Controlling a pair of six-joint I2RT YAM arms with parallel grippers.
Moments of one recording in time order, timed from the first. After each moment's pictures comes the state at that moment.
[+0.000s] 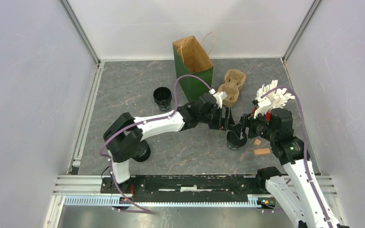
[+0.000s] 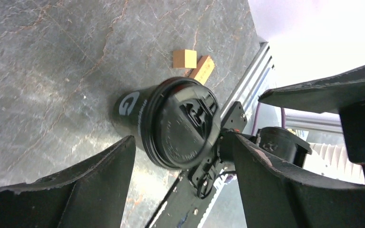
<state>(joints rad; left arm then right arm) -0.98 1.88 1.31 0.02 0.34 -0.79 0.20 0.64 0.71 -0.64 -0.37 0.12</state>
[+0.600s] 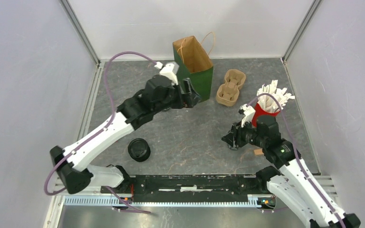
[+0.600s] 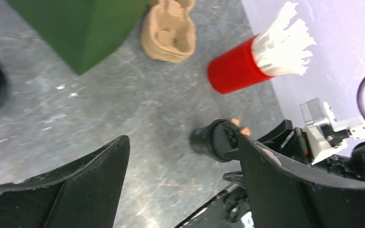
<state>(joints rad) -0.85 1.32 1.34 -0.43 -0.10 -0.66 0.39 0.61 0.57 -0.53 -0.41 0.22</state>
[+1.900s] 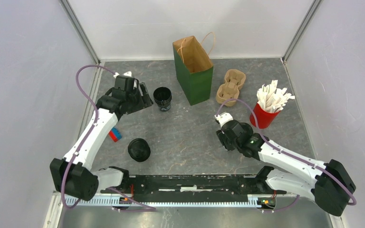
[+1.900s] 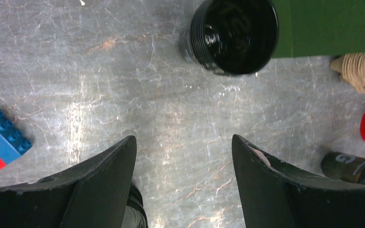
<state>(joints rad) -0.29 1.20 1.13 -0.74 -0.07 -0.53 0.81 1.03 0.53 -0.44 0.28 0.18</state>
